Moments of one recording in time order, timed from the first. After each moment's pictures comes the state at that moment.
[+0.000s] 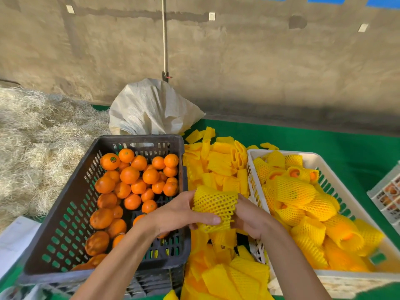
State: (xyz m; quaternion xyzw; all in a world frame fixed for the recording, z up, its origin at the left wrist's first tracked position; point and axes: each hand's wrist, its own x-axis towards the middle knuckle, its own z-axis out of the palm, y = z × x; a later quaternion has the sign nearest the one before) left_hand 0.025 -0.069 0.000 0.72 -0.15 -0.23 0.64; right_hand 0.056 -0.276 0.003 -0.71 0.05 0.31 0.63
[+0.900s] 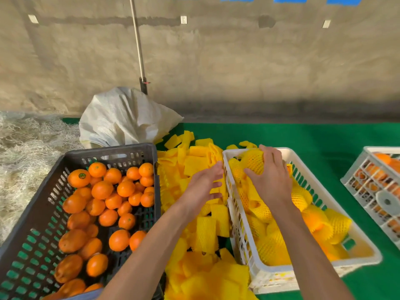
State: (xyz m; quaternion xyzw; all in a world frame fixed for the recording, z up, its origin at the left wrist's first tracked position) left_hand 0.090 -0.203 0.035 0.66 0.05 -0.14 0.74; right_hand 0.115 -0.396 0.022 -0.94 0.04 -0.25 0.23
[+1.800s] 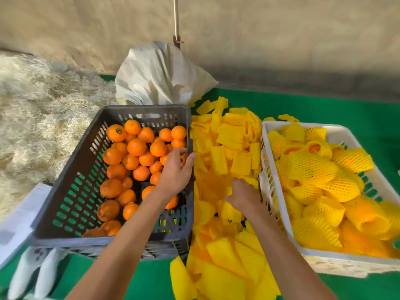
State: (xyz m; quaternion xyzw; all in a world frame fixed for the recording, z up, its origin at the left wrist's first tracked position) left_hand 0.064 -0.066 -0.045 0.88 0.07 0.06 0.47; right_hand 0.101 -0.279 -0.105 -0.97 -0.07 0.18 0.12
